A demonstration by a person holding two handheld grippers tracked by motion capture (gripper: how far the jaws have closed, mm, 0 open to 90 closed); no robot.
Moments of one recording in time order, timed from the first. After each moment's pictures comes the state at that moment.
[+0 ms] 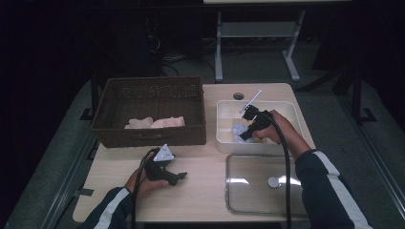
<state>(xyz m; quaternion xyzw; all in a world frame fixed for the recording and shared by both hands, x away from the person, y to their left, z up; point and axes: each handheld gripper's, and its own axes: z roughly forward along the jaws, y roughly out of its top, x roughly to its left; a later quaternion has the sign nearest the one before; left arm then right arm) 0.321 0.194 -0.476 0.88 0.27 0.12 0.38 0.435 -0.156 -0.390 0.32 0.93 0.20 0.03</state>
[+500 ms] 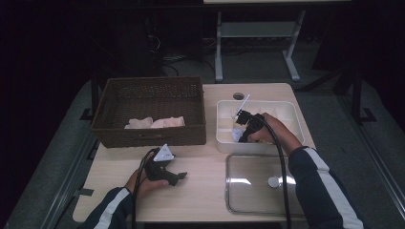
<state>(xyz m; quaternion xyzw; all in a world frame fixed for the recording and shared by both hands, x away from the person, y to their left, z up) 0.321 0.194 -0.476 0.88 0.27 0.12 0.38 0.447 -0.139 -0.414 0.30 0.95 0.14 -0.01</state>
